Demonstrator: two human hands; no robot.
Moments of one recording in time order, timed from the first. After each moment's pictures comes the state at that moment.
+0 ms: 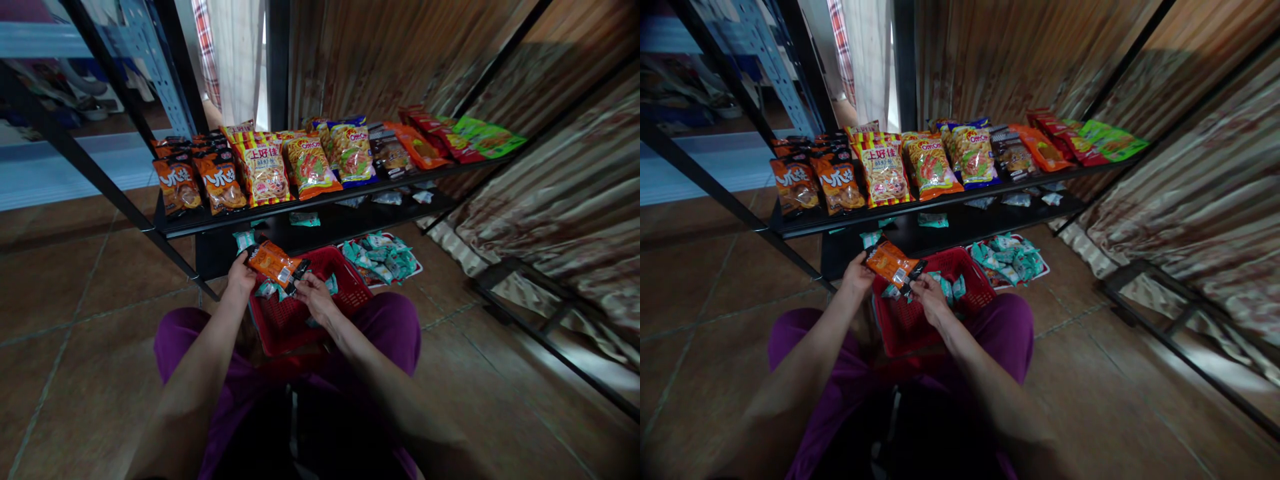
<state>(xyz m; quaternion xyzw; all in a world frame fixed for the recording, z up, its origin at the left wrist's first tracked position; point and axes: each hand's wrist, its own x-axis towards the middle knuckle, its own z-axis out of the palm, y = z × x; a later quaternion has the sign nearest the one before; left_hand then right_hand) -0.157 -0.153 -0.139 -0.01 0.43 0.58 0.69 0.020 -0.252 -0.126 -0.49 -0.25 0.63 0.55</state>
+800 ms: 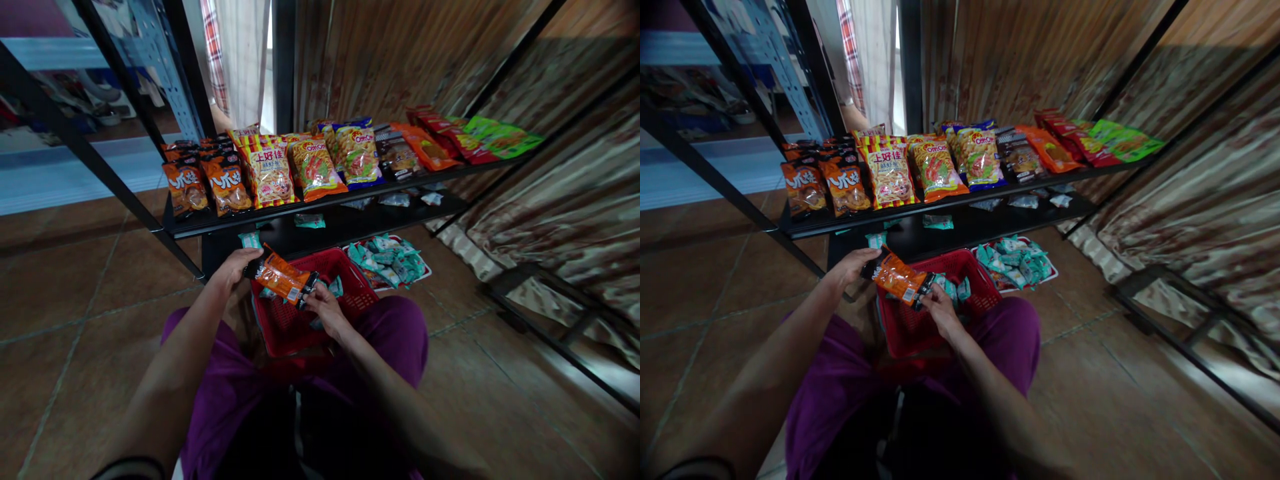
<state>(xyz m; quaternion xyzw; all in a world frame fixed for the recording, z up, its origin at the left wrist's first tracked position) -0.188 -0.142 -0.106 0.34 0.53 0.39 0.68 0.034 -0.273 -0.137 -0.51 -0.34 0.60 0.52</state>
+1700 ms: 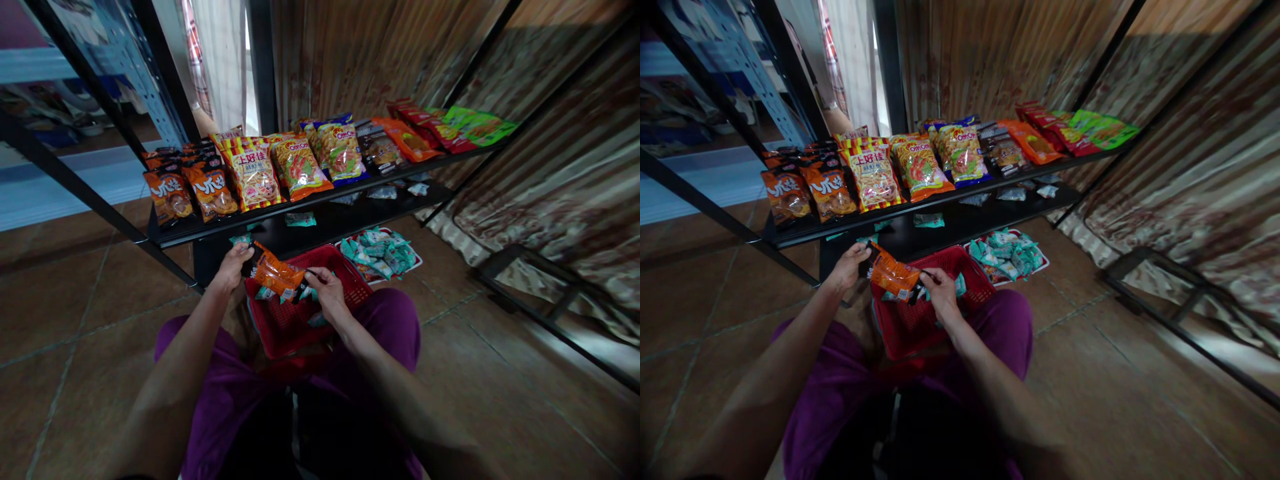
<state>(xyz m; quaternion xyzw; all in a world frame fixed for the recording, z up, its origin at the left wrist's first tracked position) -0.168 -0.148 -0.106 0.35 0.47 0.52 0.63 0.045 -0.248 -0.123 -0.55 -0.32 0.46 0.62</state>
